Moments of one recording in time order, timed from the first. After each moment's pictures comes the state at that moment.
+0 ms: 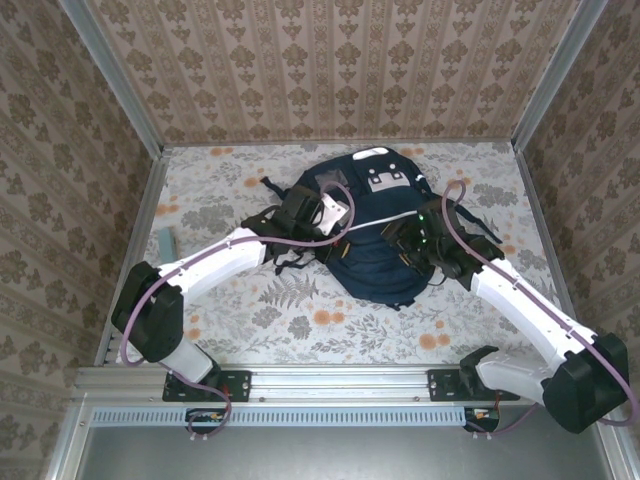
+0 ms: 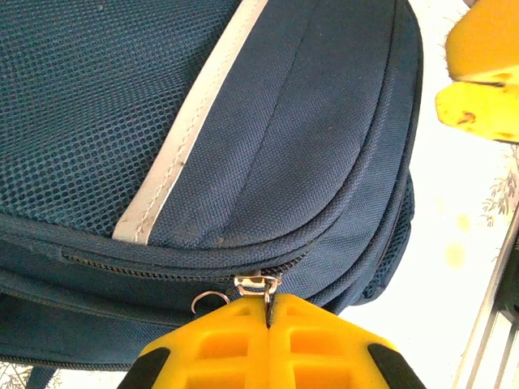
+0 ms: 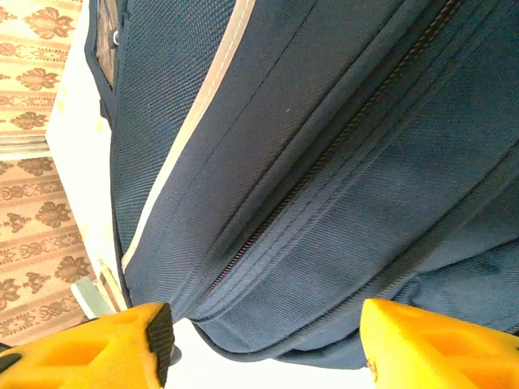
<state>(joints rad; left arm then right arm) -0.77 1.56 1.15 -0.40 0.41 -0.12 0.42 1.14 0.88 -0.55 -0.11 1.21</state>
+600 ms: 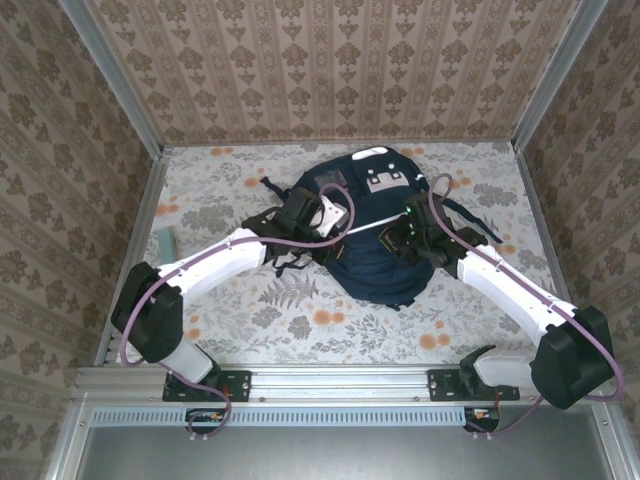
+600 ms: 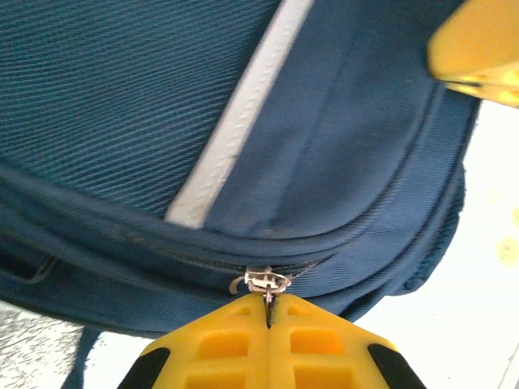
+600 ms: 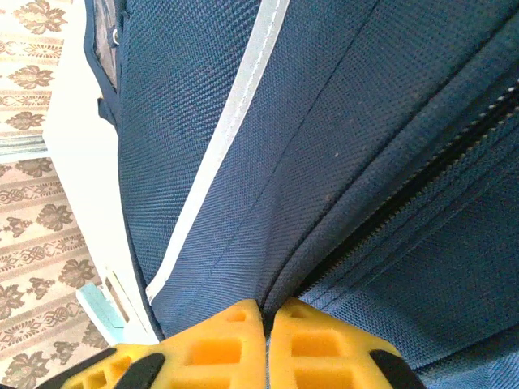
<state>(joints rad) -0.77 1.56 1.15 -0.46 0.29 -0.11 0.43 1.26 0.93 -0.48 -0.12 1.22</state>
